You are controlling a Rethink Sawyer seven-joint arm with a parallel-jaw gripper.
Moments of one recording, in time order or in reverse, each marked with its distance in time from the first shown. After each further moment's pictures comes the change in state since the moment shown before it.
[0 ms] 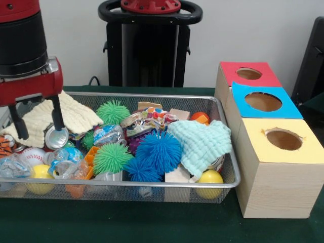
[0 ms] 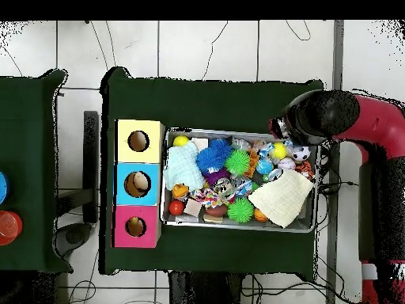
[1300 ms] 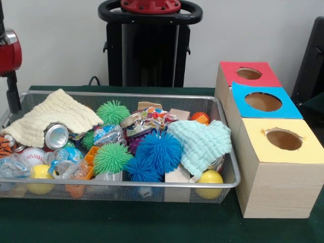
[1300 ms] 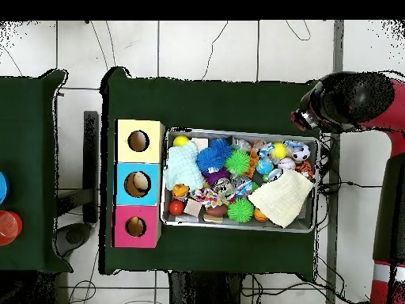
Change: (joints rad) arm -0.001 -0.026 0.013 -0.129 -0.031 0.094 -0.335
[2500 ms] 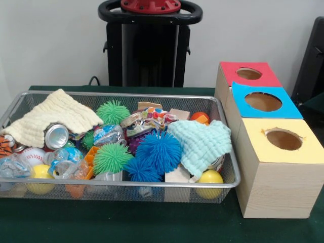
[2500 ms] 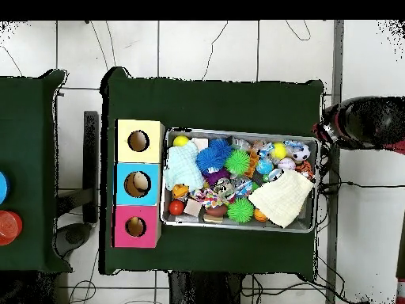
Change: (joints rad) arm -0.108 0.012 0.000 0.071 -0.010 -0.101 -0.002
